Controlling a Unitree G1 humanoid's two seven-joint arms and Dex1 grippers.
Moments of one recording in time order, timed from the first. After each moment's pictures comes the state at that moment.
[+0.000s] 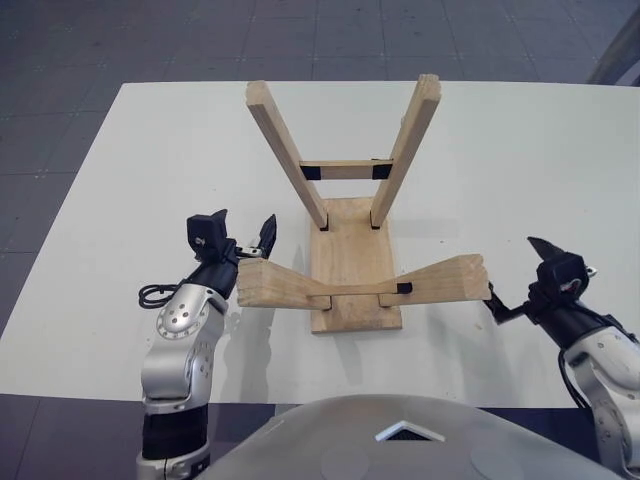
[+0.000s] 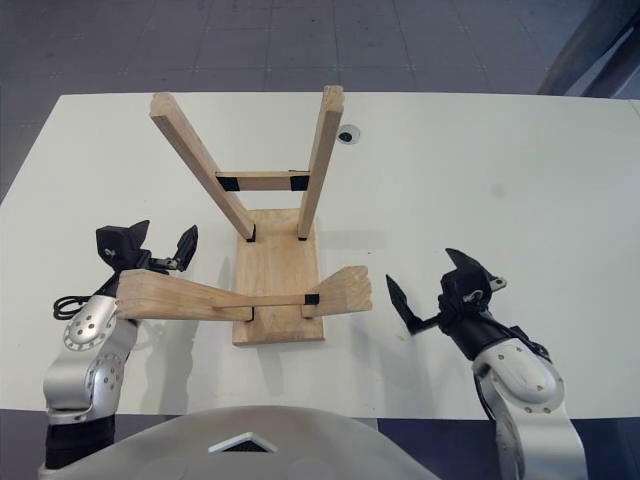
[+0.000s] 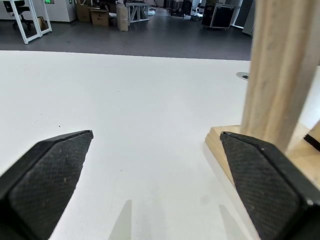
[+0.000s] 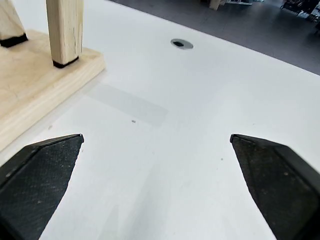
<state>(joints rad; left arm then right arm) 0.22 0.27 0.12 -0.34 -0.31 0.37 -0.23 0.60 -0.56 -0.21 -0.71 0.26 0.44 0.51</state>
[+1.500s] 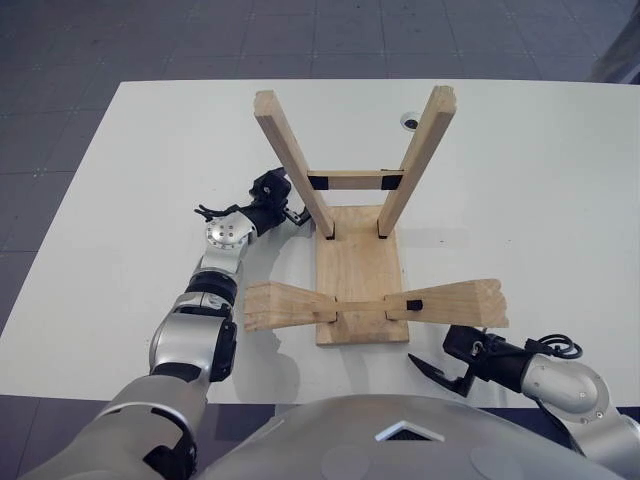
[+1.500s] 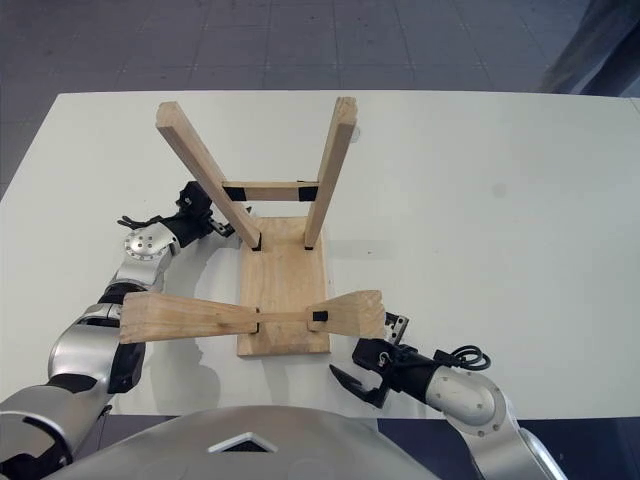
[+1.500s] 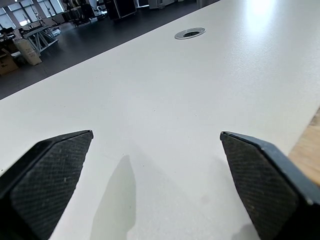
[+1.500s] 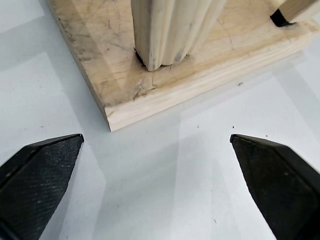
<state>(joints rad) -0.54 0.28 -0.05 1.09 0.02 -0.50 -0.62 0.62 -0.75 0.26 -0.78 -0.11 0.36 0.63</state>
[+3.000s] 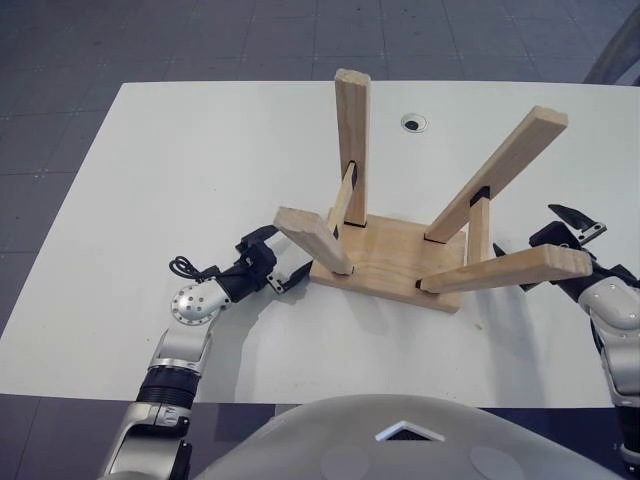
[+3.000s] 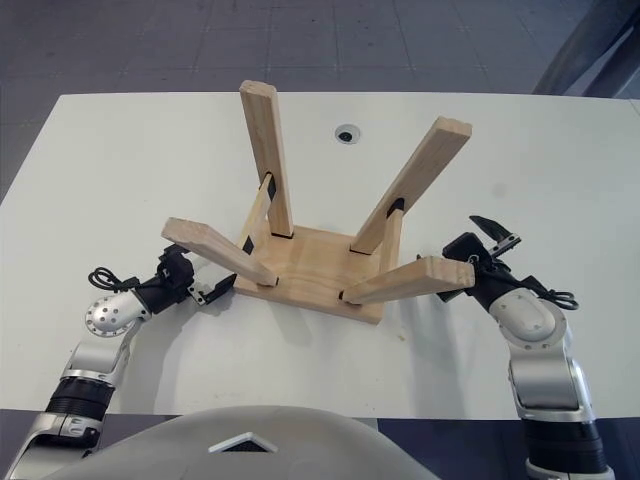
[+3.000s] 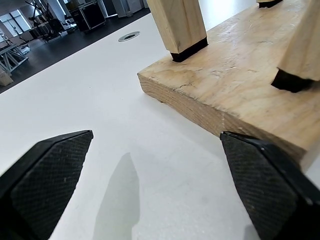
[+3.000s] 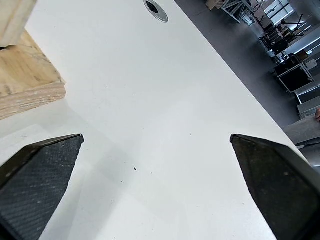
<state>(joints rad) 0.13 0.46 -0.12 0.18 -0.08 -0.31 -0.72 0.27 -0.65 -0.11 -0.31 -0.08 0.25 0.46</state>
